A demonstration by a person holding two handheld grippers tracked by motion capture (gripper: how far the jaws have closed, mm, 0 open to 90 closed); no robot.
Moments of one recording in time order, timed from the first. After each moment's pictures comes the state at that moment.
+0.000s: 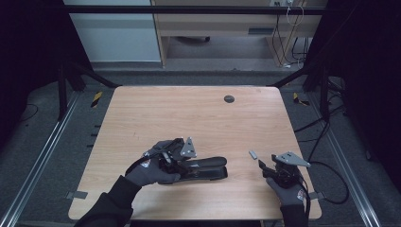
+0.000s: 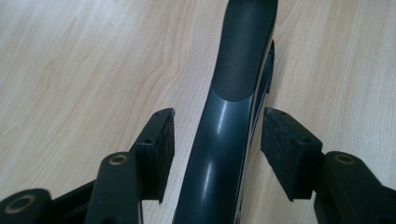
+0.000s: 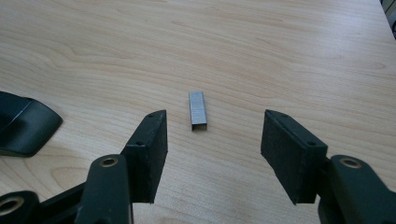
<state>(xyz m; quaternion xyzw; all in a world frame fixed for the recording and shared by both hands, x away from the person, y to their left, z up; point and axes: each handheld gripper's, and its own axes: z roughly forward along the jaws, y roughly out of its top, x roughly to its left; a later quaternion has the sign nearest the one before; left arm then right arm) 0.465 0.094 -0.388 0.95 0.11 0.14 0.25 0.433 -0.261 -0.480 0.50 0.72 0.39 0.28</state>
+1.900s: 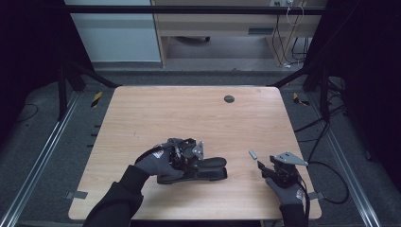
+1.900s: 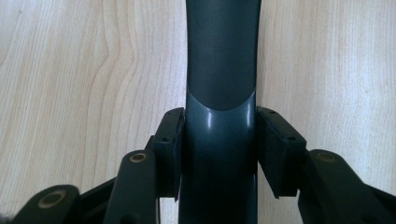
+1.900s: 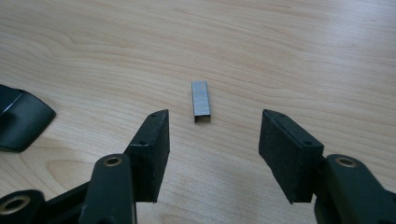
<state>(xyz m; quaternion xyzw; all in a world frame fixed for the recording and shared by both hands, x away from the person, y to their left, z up) 0.495 0.074 -0.412 0.98 0.01 0.06 0.18 0.438 -0.261 -0.487 0.50 0.73 0.39 0.26</state>
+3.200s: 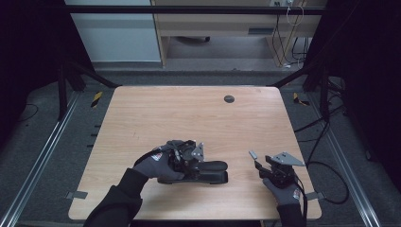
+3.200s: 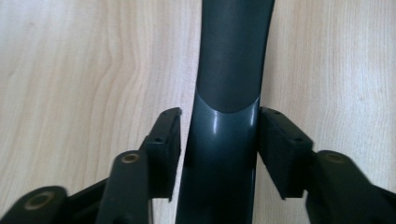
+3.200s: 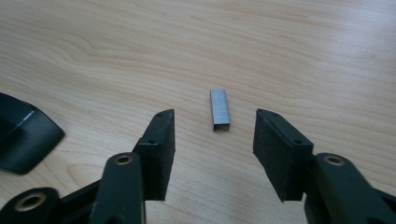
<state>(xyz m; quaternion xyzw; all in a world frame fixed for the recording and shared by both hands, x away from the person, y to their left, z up) 0.485 0.076 -0.407 0.98 0.02 0.08 0.20 0.436 -0.252 -0.486 0.49 0.73 0.40 0.26</state>
